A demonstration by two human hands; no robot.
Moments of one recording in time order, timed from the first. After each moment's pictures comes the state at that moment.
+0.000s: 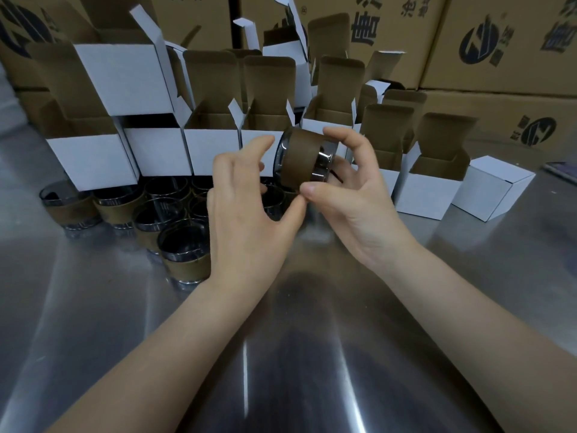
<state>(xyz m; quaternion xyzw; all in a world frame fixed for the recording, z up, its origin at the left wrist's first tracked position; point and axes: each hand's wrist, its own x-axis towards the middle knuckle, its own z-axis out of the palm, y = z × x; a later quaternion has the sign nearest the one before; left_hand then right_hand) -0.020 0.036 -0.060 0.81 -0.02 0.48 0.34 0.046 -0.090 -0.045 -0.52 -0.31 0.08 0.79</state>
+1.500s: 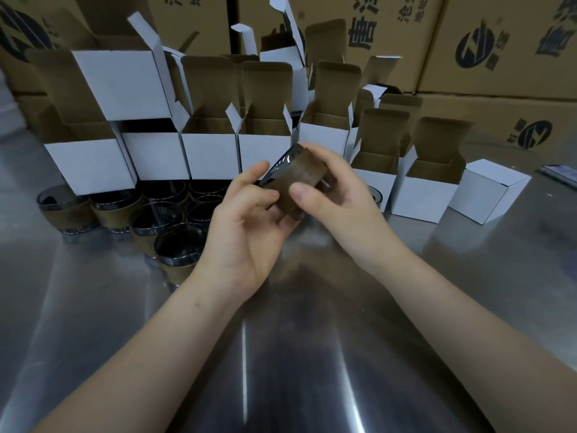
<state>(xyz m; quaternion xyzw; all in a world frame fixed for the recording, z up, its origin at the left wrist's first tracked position) -0.019 0.038 -0.047 0.37 -0.03 0.10 0.92 0.045 -0.090 -0.047 -0.69 -0.36 -0.02 0.63</state>
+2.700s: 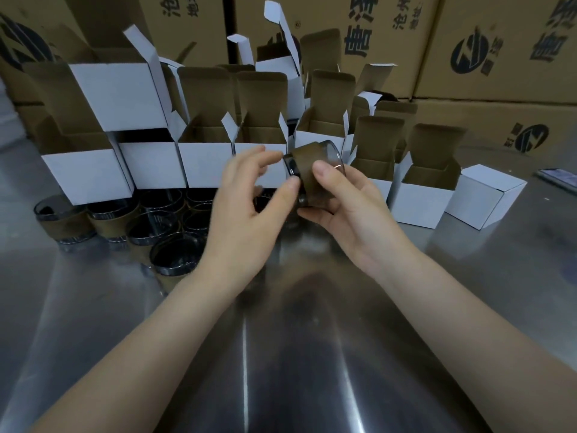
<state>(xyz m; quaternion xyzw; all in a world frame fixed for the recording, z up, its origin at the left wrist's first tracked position) -0.008 0.044 -0.043 0.79 -0.04 0.32 0.52 0.054 -0.096 -0.037 -0.52 -0.18 0.14 0.82</state>
